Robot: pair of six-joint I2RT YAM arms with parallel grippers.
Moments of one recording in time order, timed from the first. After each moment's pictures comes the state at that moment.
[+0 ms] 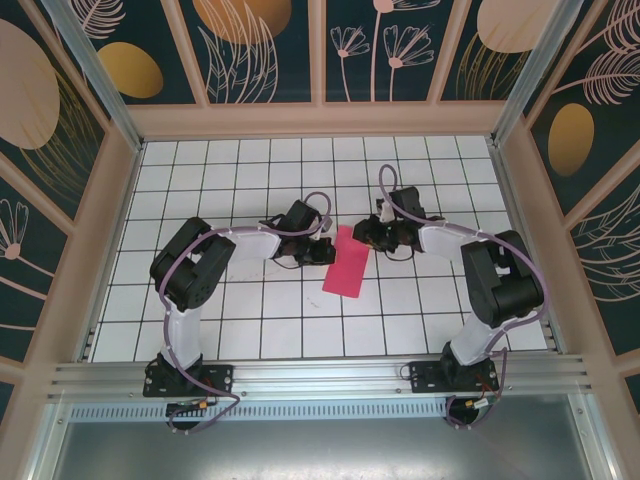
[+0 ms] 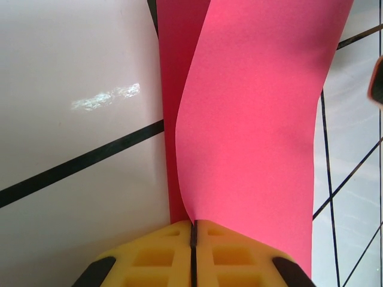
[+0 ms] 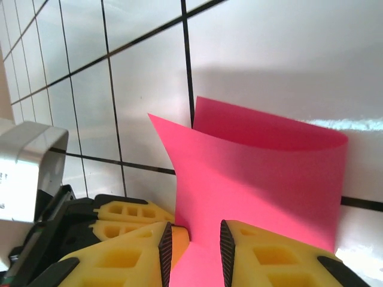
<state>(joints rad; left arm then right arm) -0.67 1.99 1.12 -0.12 0.46 -0.60 0.35 1.69 0.88 -0.11 -0.55 0.67</state>
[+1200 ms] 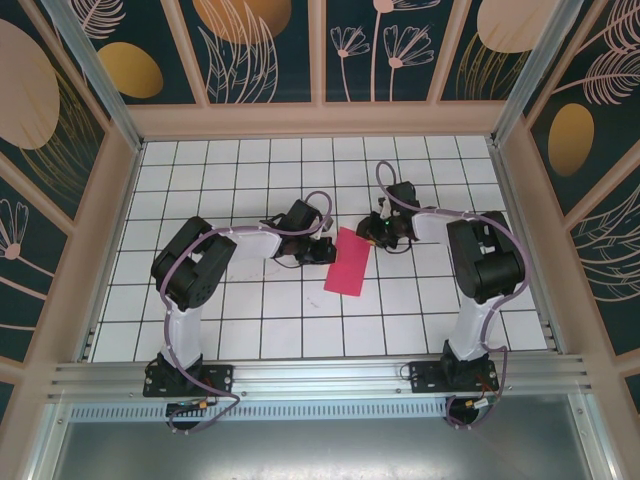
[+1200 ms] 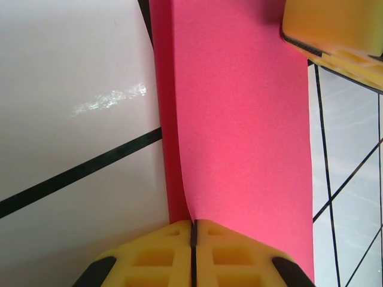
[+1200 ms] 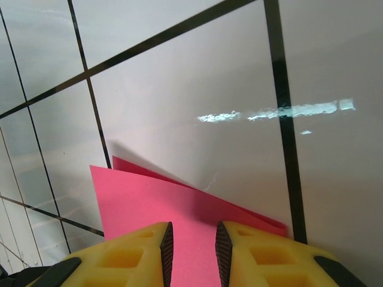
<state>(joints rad) -0.67 2.00 1.13 -0.11 0.46 -0.59 0.32 1.87 1.01 -0.17 -0.46 0.65</state>
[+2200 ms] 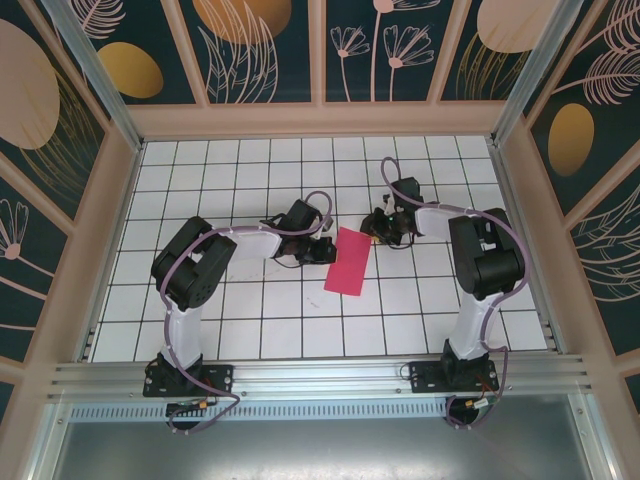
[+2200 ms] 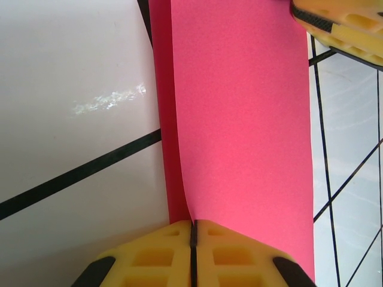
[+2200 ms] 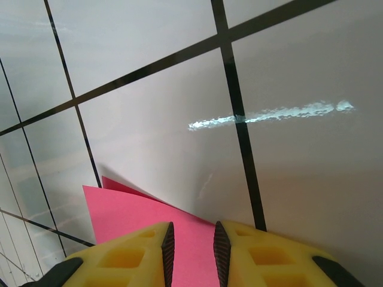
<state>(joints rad) -0.67 2.00 1.13 -0.11 0.46 -0.59 0.28 1.89 1.05 -0.23 -0.46 0.64</state>
